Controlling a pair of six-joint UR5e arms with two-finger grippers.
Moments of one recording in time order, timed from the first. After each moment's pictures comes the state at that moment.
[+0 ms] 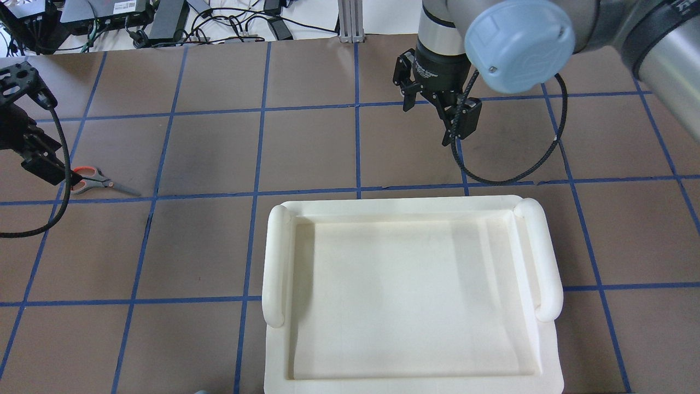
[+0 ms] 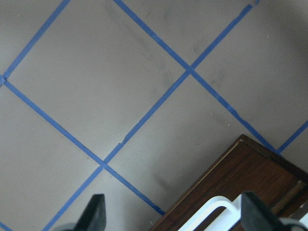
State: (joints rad) left arm -1.01 -1.65 -1.79 -1.26 1.50 1.47; right arm 1.79 -1.33 1.45 -1.64 -1.55 1.20
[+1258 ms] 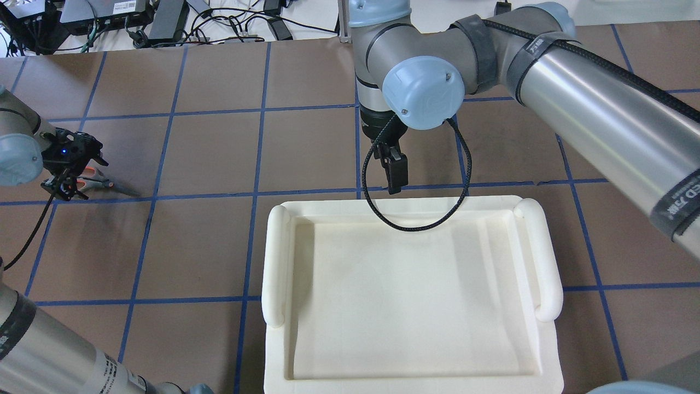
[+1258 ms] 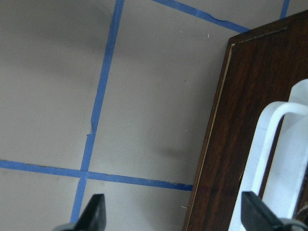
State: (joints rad) left arm -0.98 -2.12 -1.69 -0.92 1.58 2.44; right arm 1.89 -1.18 1.46 -1.60 -1.55 1.65
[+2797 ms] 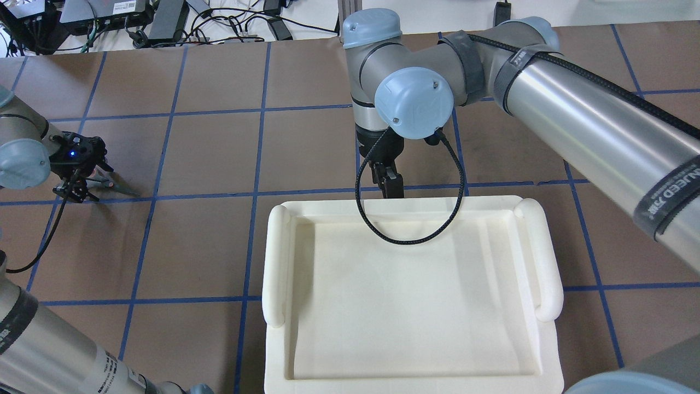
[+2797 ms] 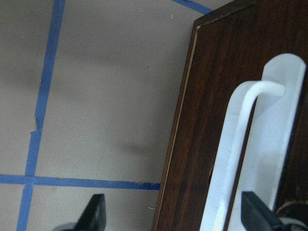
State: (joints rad) left arm -0.98 -2.14 -1.70 -0.91 1.56 2.34; right arm 1.91 -1.16 1.48 -1.53 -1.51 1.67
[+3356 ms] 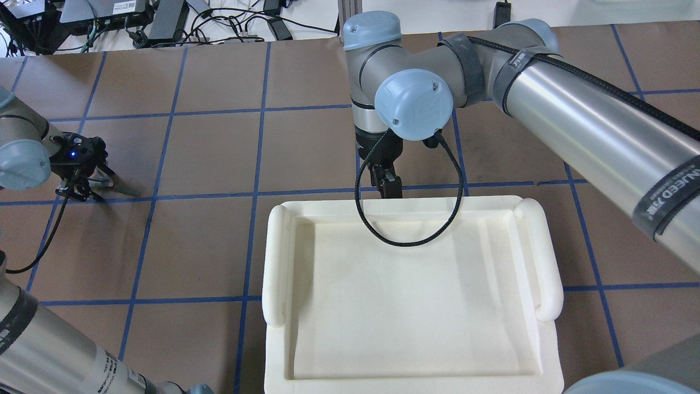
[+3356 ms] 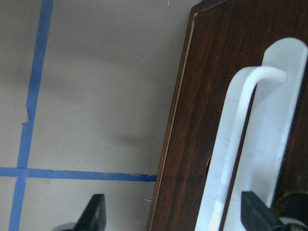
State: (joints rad) left arm -0.98 -2.15 -1.70 -0.91 1.56 2.34; right arm 1.91 -1.16 1.49 -1.52 -1.48 1.67
